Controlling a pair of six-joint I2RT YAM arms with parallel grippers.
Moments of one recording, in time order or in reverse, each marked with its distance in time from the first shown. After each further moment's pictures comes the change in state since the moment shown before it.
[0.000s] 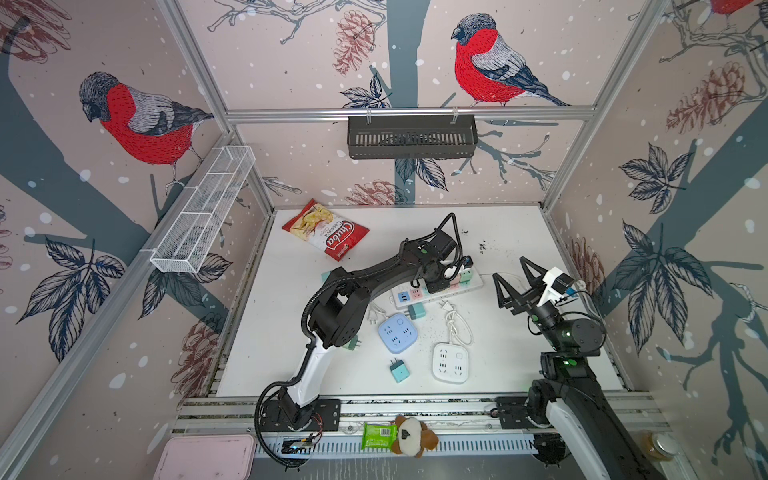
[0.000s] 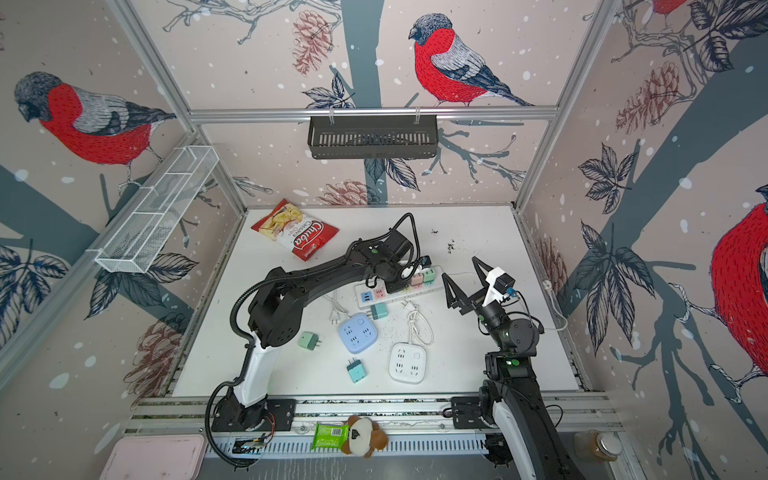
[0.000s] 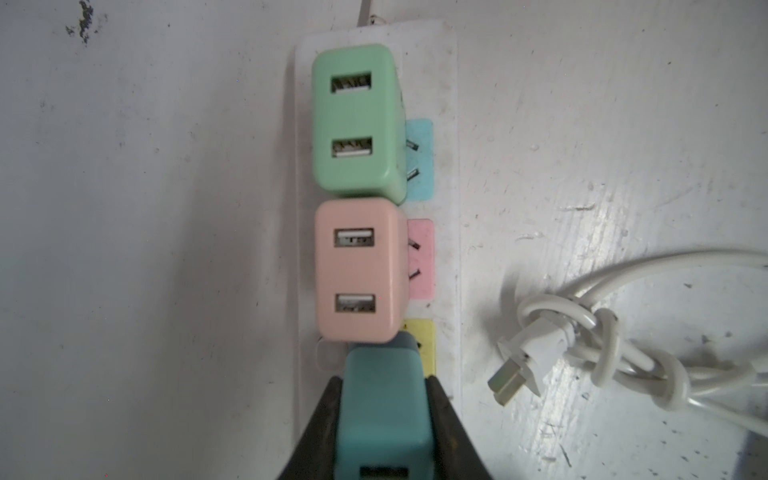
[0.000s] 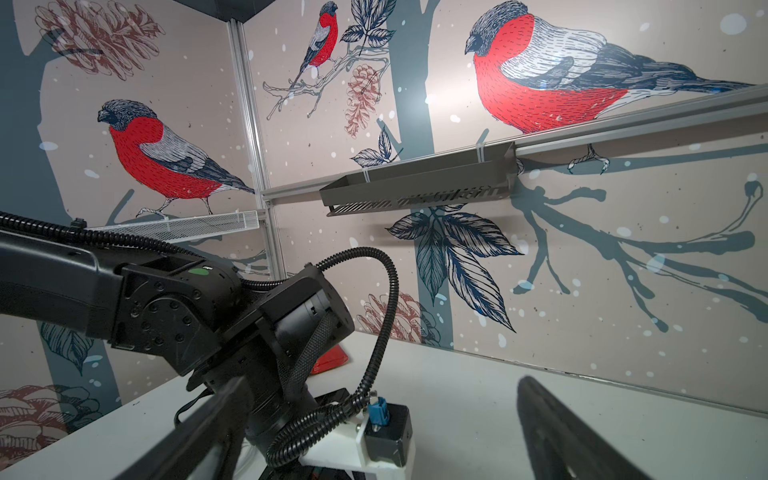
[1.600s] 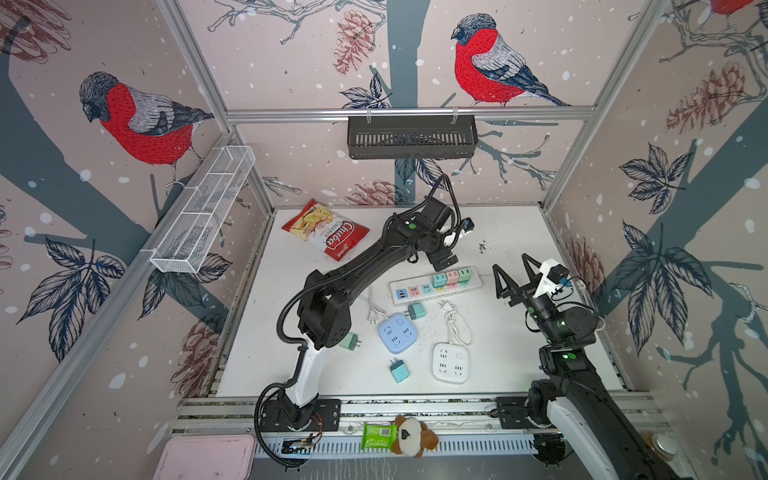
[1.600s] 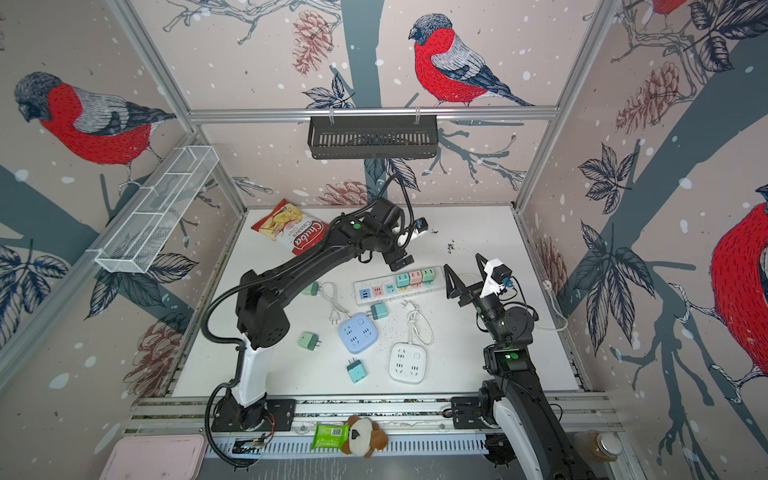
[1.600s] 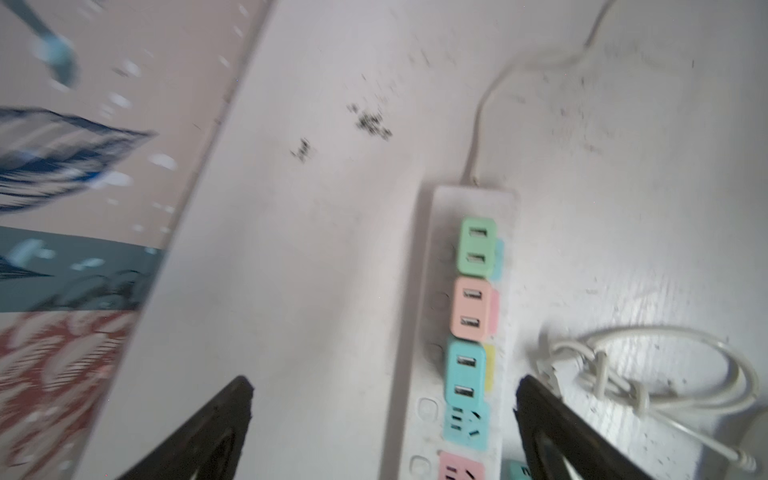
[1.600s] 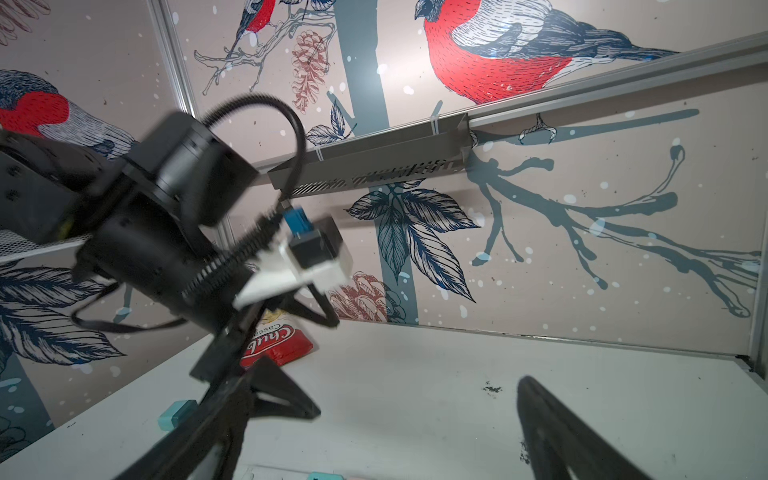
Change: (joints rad) left arm 0.053 -0.123 0.252 -0.047 -0.026 -0.056; right arm 0.046 0.070 0.053 -0.097 0.167 -0.055
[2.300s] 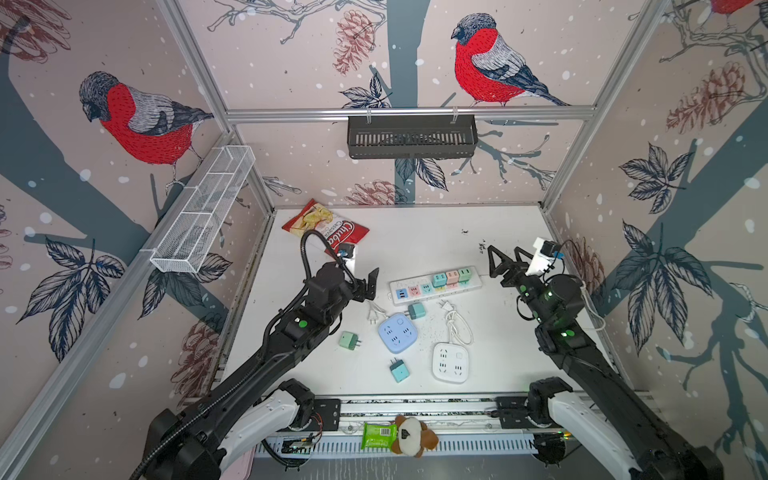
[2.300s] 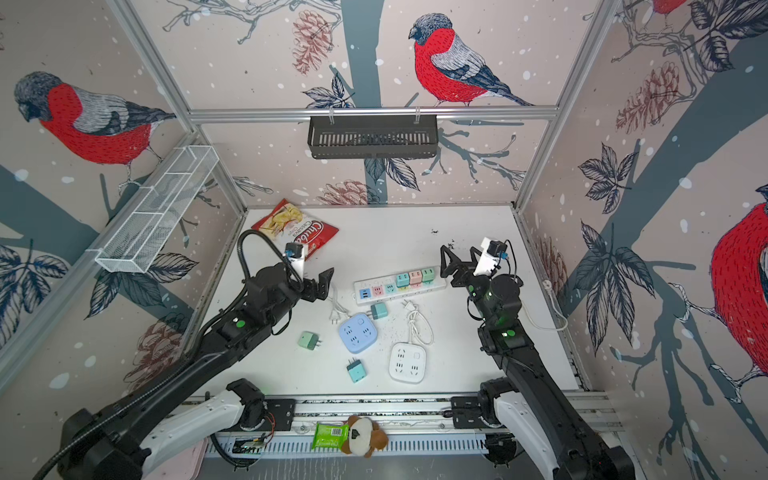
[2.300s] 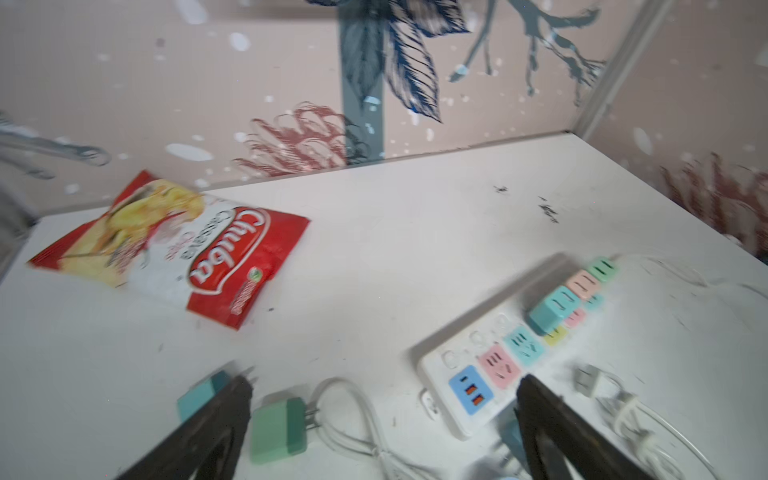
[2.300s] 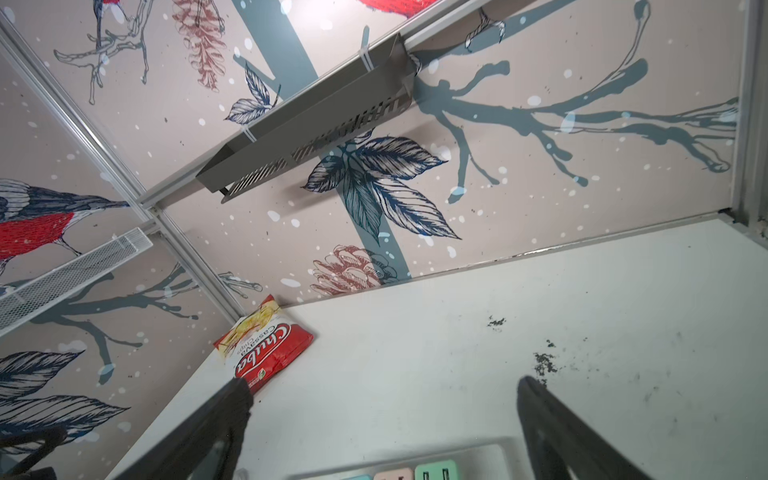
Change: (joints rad) left arm 0.204 -1.182 -1.488 0.746 -0.310 -0.634; right arm 0.162 0.188 0.259 -0.314 0.242 0.181
